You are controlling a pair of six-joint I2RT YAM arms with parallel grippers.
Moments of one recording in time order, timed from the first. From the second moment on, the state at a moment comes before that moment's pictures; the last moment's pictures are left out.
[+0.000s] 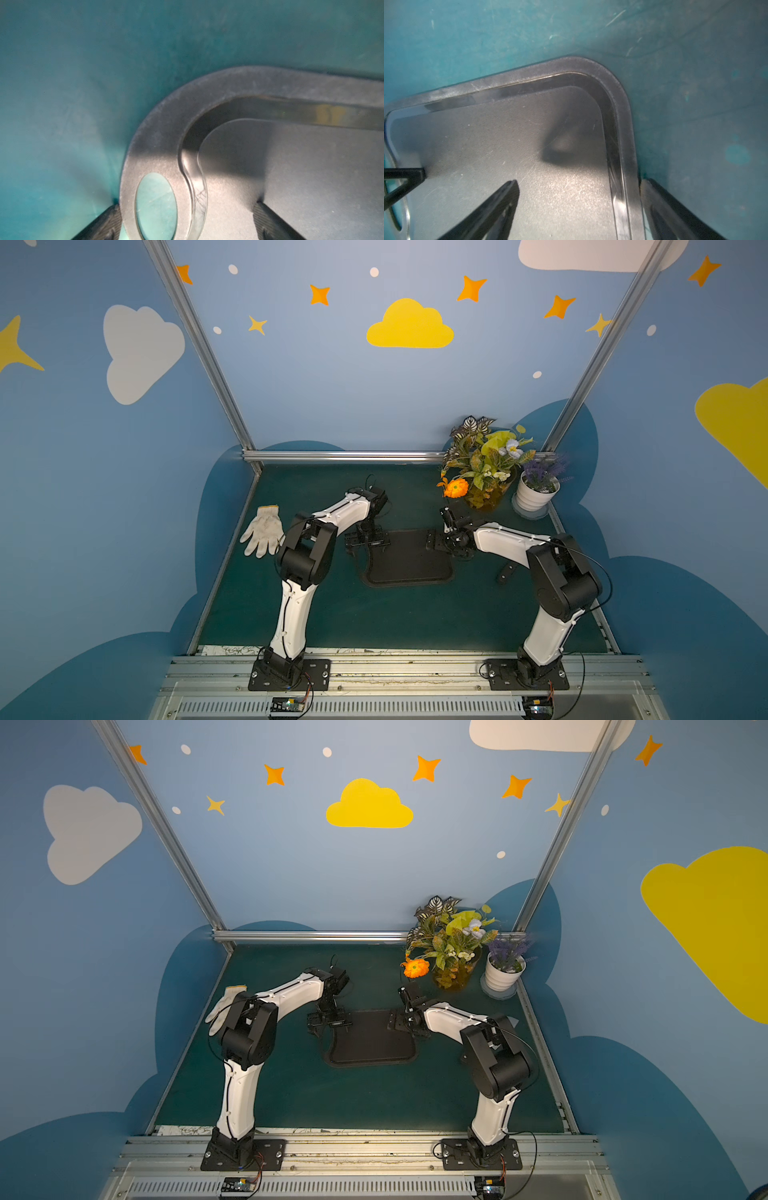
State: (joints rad) left arm -0.45 2.19 1.68 -1.10 0.08 -0.63; right arm 0.53 1.81 1.08 -0.39 -0.03 0.59
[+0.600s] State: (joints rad) left arm -0.45 2.19 1.73 -1.02 0.12 -0.60; right arm 0.49 1.77 1.05 -0.45 -0.03 0.59
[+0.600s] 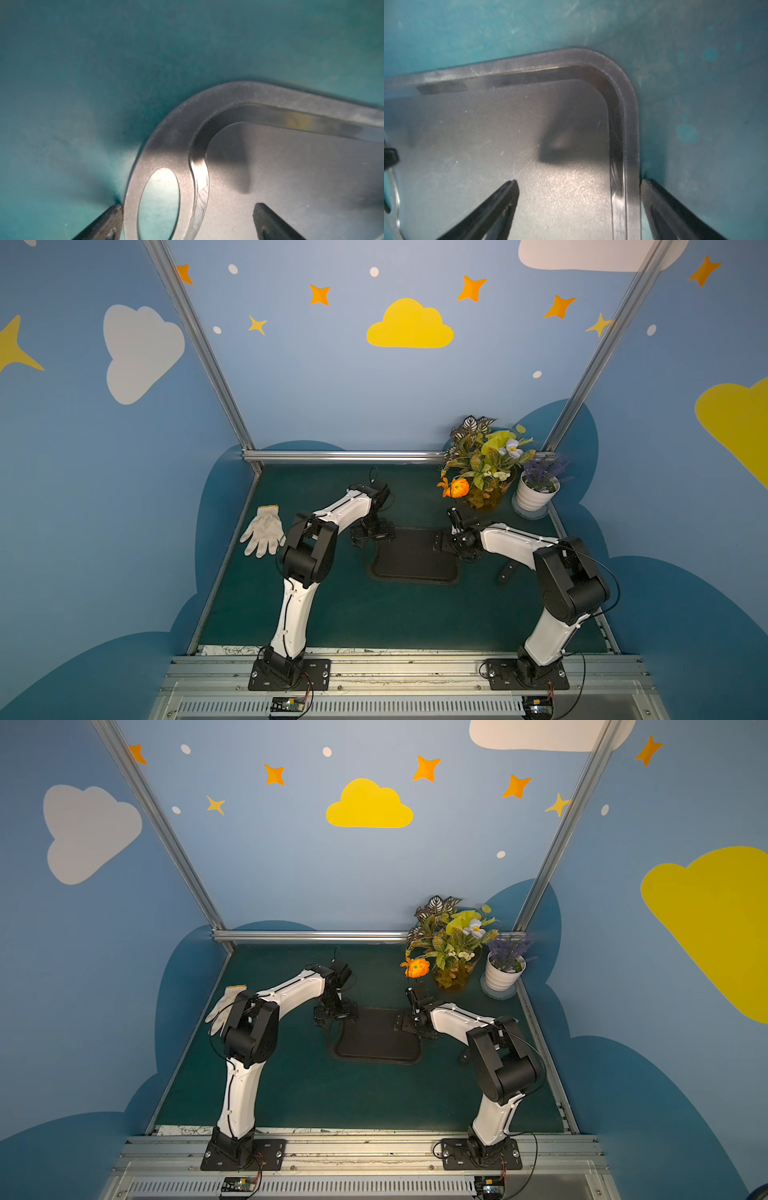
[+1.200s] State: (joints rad) left arm -0.45 1.79 1.23 -0.77 0.20 -0.62; right arm 0.47 1.74 1.05 -0.51 -0.07 0.54
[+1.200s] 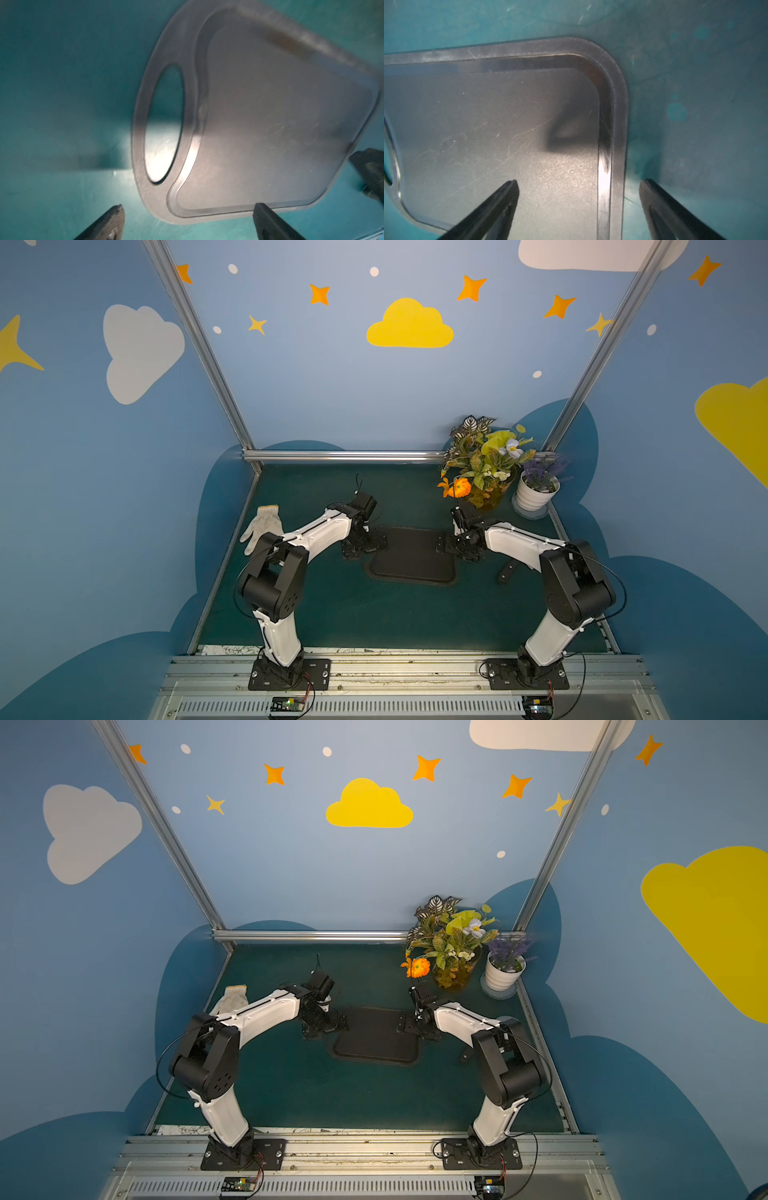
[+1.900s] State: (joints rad) left arm -0.43 1.31 0.93 -0.69 0.22 -0.58; right arm 0.45 1.81 1.12 -0.52 -0.13 0.53
